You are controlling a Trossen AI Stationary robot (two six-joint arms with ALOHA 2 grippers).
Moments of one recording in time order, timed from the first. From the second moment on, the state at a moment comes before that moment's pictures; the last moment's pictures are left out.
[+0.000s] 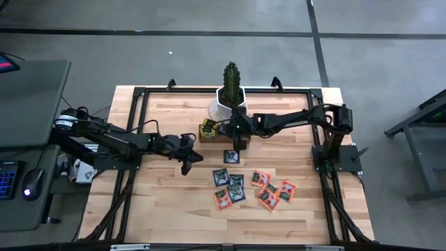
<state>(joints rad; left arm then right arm) -0.08 1.25 0.38 0.37 -0.01 -0.50 -0.18 1.83 1.12 -0.13 0.21 -0.43</state>
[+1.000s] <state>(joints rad) -0.08 1.25 0.38 0.37 0.01 -0.50 -0.14 1.77 1.12 -0.12 0.22 -0.34</state>
